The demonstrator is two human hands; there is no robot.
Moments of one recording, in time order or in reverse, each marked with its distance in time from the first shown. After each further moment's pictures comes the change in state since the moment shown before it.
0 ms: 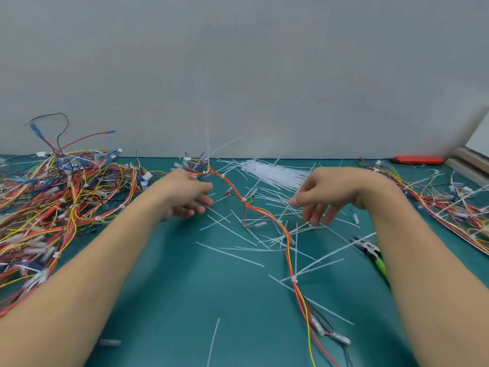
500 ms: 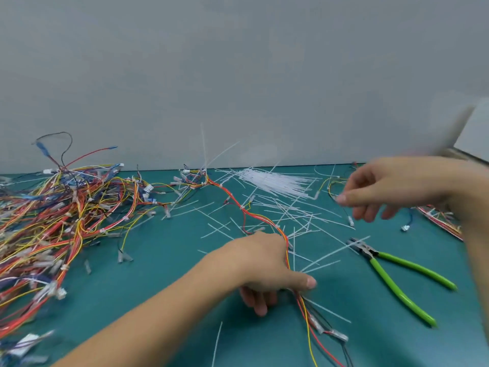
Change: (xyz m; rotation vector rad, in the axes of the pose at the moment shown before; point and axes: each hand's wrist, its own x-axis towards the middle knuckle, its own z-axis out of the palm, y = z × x) left_hand -0.107 0.022 0.105 0.630 -0.642 0.201; right_hand -0.105 0.009 -0.032 -0.151 0.196 0.058
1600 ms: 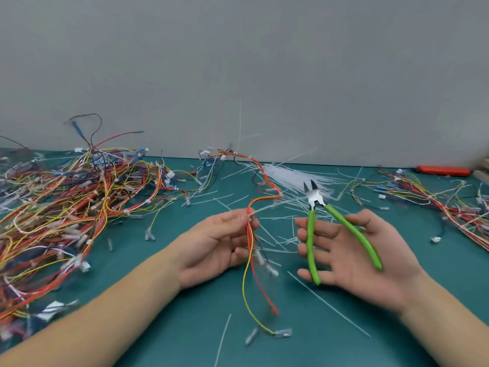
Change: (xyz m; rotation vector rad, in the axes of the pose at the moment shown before) left_hand -0.013 -0.105 -0.008 -1.492 0.099 0.434; right_hand 0.025 0.007 0.137 1.694 -0.714 -0.248
